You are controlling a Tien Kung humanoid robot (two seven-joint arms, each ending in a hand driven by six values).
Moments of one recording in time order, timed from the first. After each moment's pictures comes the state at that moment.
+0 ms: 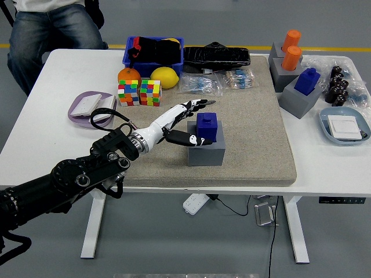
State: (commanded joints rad) left arm -0.83 0.13 -0.30 -0.86 0.76 0.16 -0.30; right arm -0.01 -0.42 1.22 0.39 -1.32 0.19 -0.25
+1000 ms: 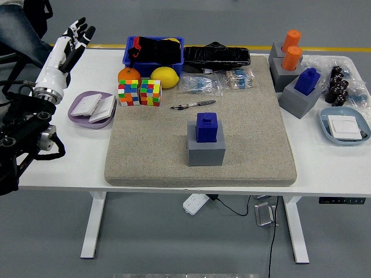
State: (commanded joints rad) left arm -0.79 0.38 -0.69 -0.76 0.67 0.29 -0.42; right arm 0.00 -0.42 1.26 0.38 -1.33 0.19 -0.25
